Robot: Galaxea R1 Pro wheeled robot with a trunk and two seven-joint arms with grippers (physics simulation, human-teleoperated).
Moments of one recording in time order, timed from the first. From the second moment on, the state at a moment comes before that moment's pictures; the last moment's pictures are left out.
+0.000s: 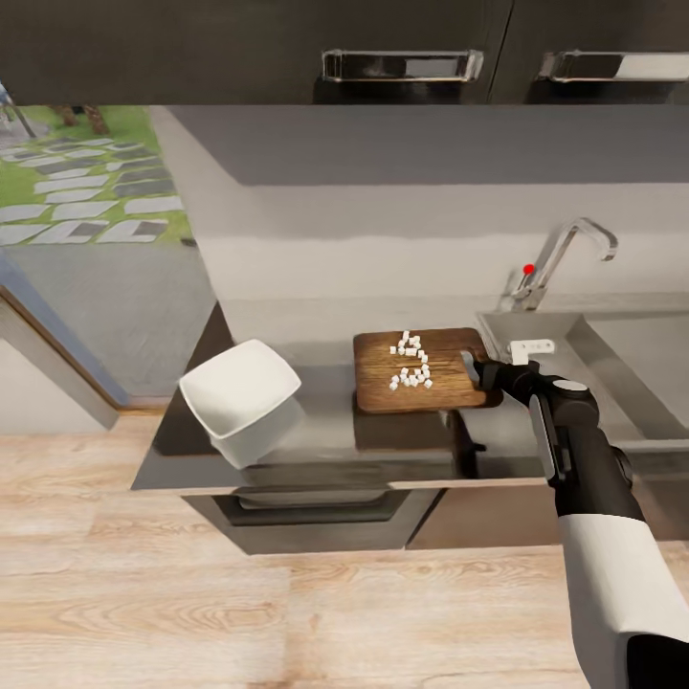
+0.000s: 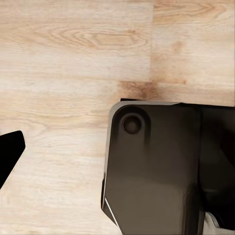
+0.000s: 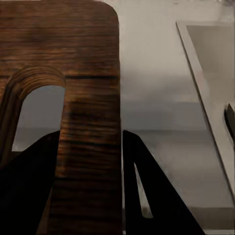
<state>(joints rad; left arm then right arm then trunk) 0.30 0.02 -0.09 -0.76 0.12 -0.40 0.13 -0.85 -0.09 -0.15 -1.28 0.14 0.65 0.25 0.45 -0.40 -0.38</state>
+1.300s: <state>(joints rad) 0.30 0.02 -0.09 -0.74 0.12 -0.40 0.13 -0.85 -0.09 -0.15 -1.27 0.14 0.65 0.25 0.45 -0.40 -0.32</state>
